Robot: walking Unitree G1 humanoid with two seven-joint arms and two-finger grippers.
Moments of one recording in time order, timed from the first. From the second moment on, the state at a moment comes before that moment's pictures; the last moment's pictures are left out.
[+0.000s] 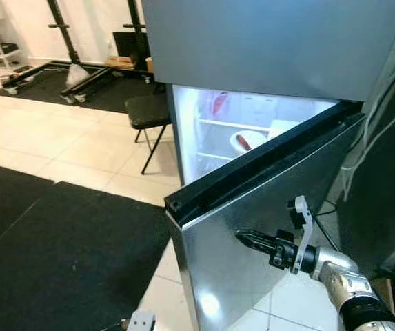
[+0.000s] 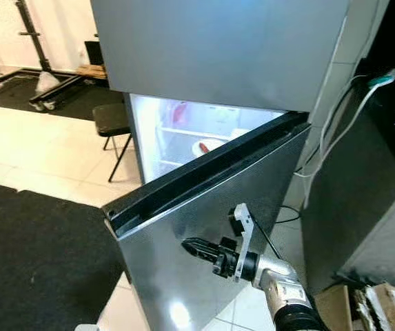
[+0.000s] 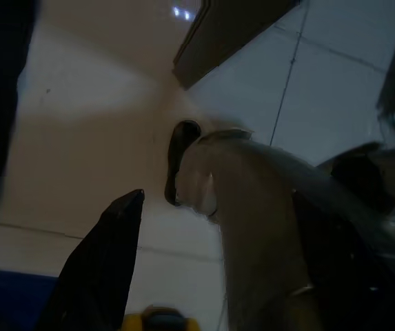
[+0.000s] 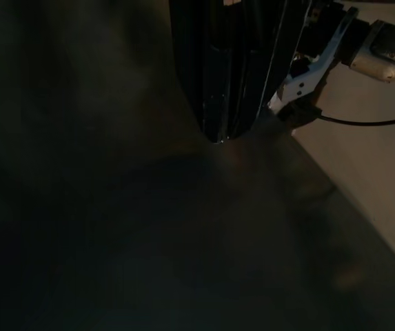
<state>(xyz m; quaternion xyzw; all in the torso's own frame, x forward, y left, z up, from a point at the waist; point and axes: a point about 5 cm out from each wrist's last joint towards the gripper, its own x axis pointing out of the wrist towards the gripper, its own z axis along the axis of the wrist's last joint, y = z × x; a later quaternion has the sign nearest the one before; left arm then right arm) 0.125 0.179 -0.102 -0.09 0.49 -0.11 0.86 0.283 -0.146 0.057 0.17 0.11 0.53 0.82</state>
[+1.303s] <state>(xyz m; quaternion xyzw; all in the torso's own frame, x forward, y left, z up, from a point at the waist) 0.122 0.180 -0.103 -0.09 0.49 -0.09 0.86 0.352 -0.177 0.084 0.03 0.09 0.13 0.99</state>
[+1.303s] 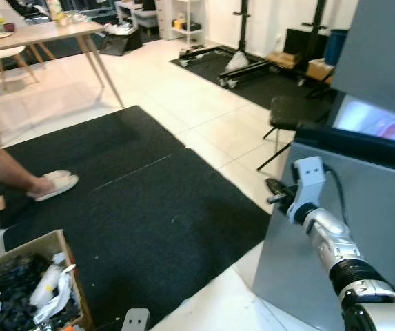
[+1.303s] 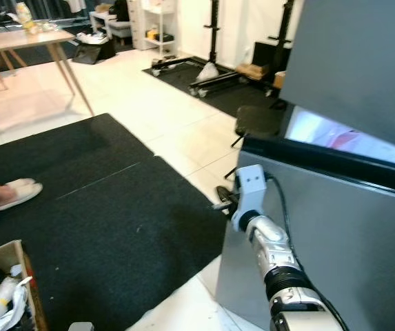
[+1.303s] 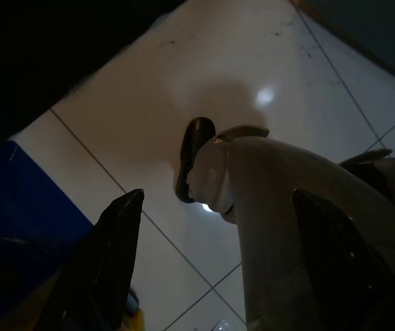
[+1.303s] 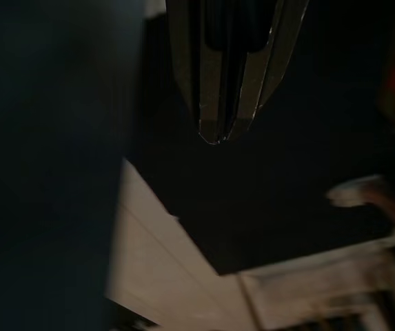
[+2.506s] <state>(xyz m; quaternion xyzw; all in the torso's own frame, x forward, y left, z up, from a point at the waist) 0.123 0.179 -0.103 -0.07 0.50 -0.11 0.86 0.095 -0.258 -0.101 -0.08 0.59 -0.02 0.80</state>
